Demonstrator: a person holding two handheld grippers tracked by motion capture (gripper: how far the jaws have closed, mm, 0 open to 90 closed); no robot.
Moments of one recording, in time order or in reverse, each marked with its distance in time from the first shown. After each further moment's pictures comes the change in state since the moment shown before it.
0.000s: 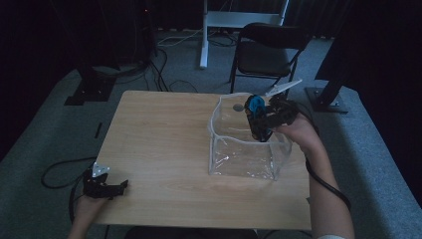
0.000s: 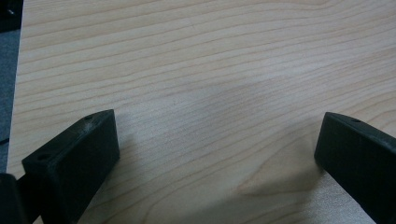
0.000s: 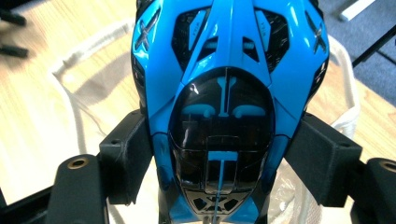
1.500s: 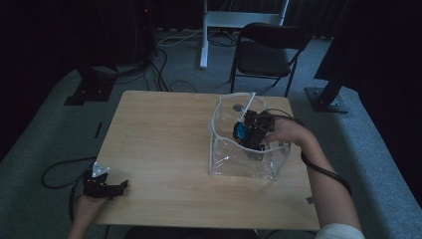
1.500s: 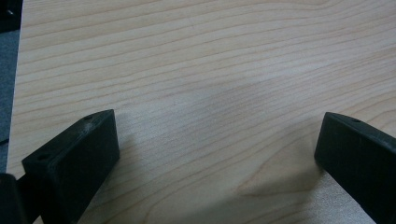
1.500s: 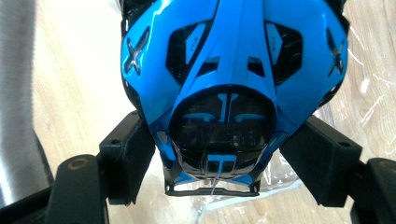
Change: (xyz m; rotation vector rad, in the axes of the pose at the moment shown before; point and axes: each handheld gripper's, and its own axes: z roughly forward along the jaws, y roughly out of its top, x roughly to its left) left arm 0.000 0.000 0.000 0.001 -0.002 0.002; right arm 0.022 0.005 0.072 0.503 0.171 -0.316
